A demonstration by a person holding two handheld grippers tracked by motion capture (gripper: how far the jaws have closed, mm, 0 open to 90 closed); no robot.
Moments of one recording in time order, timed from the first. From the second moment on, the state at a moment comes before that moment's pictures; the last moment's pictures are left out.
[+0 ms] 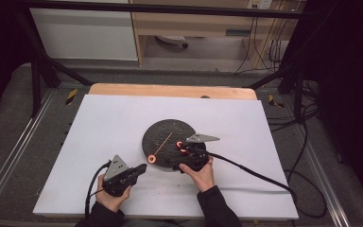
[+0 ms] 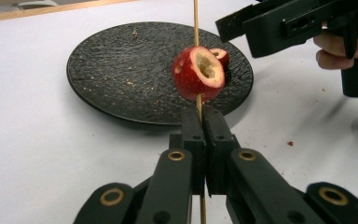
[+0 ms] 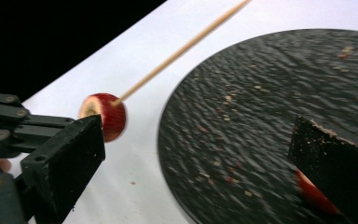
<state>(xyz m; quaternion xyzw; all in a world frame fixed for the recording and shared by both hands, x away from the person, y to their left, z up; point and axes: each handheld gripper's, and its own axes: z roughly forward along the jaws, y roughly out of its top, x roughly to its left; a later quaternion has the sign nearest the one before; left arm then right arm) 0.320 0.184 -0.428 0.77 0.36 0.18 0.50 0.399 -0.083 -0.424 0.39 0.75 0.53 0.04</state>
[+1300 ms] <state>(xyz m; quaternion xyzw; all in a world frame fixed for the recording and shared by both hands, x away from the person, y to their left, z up) 0.320 0.183 -0.428 0.77 0.36 0.19 0.50 0.401 -0.038 -0.432 0.35 0.74 0.57 -0.08</state>
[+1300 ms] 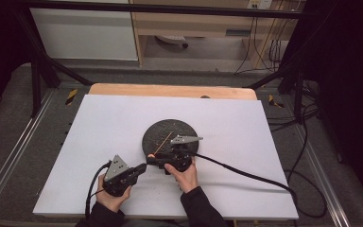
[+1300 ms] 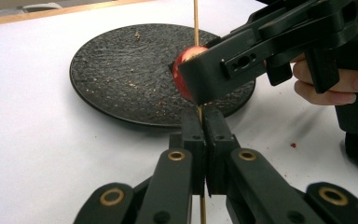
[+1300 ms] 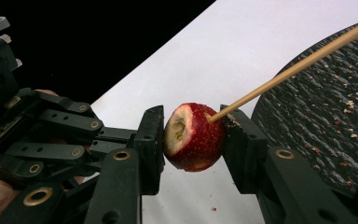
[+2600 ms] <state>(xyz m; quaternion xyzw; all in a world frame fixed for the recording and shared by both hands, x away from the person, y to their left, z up) 0.315 0.188 -0.418 0.75 0.35 0.20 0.52 0.439 -0.078 -0.374 0.37 0.73 0.58 -0.01</state>
